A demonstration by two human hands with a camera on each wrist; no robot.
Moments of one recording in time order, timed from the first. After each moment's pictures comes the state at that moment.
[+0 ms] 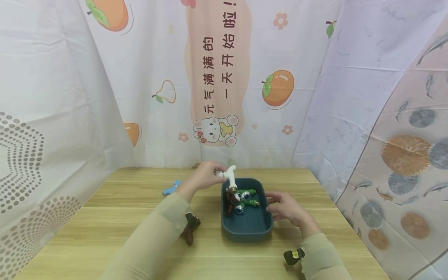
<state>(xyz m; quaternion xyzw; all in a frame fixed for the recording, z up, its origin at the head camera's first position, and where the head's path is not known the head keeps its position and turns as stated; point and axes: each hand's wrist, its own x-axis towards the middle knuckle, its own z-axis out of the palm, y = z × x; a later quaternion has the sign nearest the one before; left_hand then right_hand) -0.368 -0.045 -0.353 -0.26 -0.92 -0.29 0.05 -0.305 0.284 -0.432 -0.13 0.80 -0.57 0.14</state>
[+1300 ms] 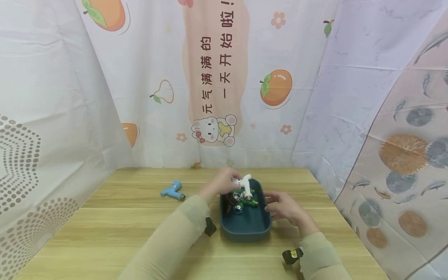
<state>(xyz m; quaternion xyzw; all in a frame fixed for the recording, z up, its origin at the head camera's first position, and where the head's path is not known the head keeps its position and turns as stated) -0.371 0.019 -0.378 -0.26 -0.93 -0.27 0.02 -0.306 0.283 -0.433 -0.13 0.80 -0.57 0.14</state>
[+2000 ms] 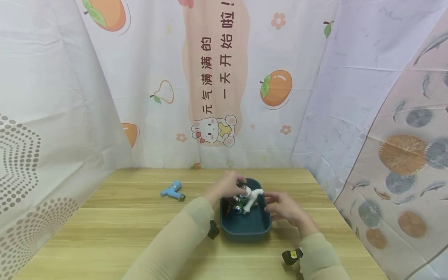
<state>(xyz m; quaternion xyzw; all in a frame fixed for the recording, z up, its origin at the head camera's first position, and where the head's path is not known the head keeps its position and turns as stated) -0.369 0.035 -0.386 -0.27 -0.94 -0.23 0.00 -0.307 0.283 -0.433 -0.13 0.80 -0.57 0.14</state>
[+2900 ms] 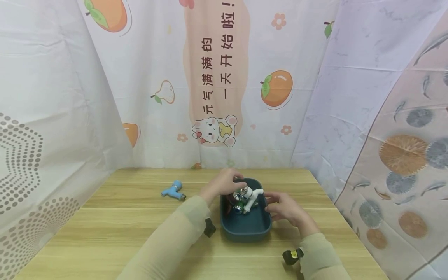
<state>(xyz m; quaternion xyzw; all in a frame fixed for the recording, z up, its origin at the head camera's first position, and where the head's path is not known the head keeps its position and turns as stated) -0.363 0.023 -0.375 -0.24 -0.93 -0.27 0.00 -0.305 0.283 -0.431 -0.13 0.80 -0.57 0.14</state>
